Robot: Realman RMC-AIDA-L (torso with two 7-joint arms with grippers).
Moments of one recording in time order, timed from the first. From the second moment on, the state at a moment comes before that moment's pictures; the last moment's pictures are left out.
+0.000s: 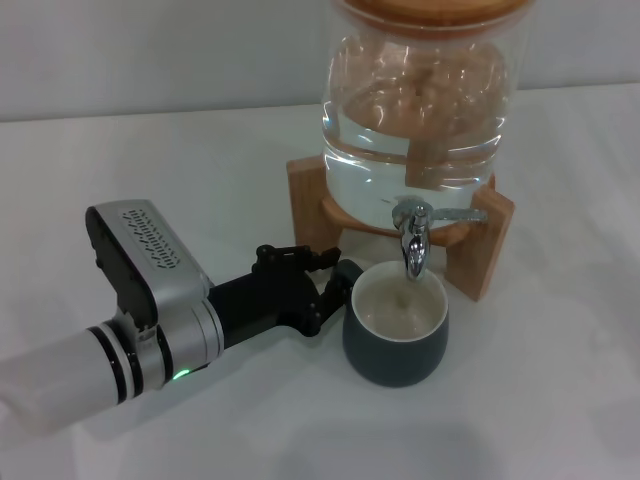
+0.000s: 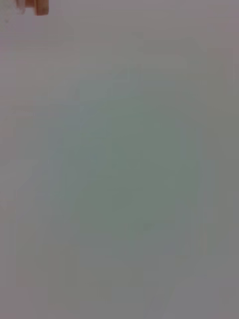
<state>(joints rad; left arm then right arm) -0.58 -2.09 2.09 0.40 -2.67 -0.83 2.42 0.18 2.00 -0.44 -0.20 2.14 1.69 -2.46</state>
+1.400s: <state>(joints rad) -0.30 -2.08 1.70 0.37 -2.66 -1.07 2.46 0.05 2.01 -0.48 -0.67 1.83 1.77 -2.01</state>
